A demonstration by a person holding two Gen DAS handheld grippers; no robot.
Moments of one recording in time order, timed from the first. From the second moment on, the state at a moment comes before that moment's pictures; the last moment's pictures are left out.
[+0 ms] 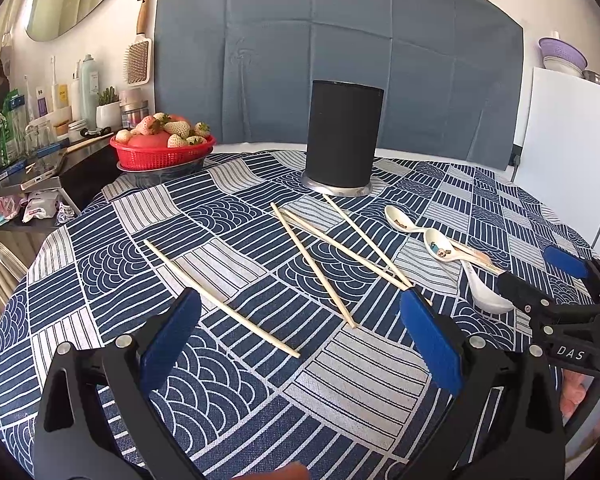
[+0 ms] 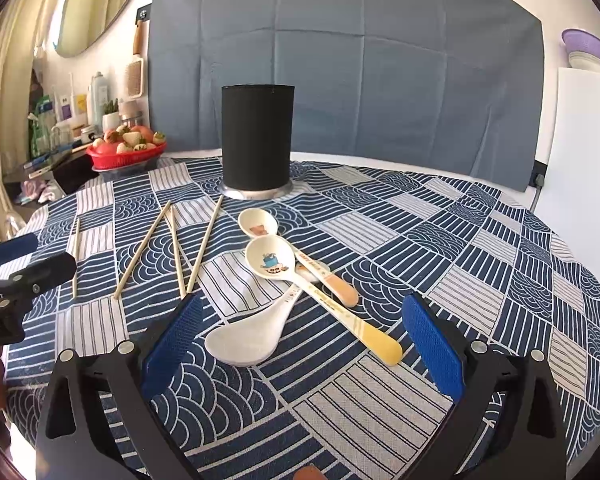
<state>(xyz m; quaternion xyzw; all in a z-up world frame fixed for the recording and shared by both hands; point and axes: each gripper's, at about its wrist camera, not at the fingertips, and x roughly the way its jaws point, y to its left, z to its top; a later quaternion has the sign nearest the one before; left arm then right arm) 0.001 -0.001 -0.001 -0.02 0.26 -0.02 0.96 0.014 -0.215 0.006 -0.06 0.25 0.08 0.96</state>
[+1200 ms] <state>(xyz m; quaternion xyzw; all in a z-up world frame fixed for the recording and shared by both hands) 0.000 -0.005 0.000 -0.01 0.26 -0.02 0.97 0.008 -0.212 0.008 -0.07 0.24 0.07 0.97</state>
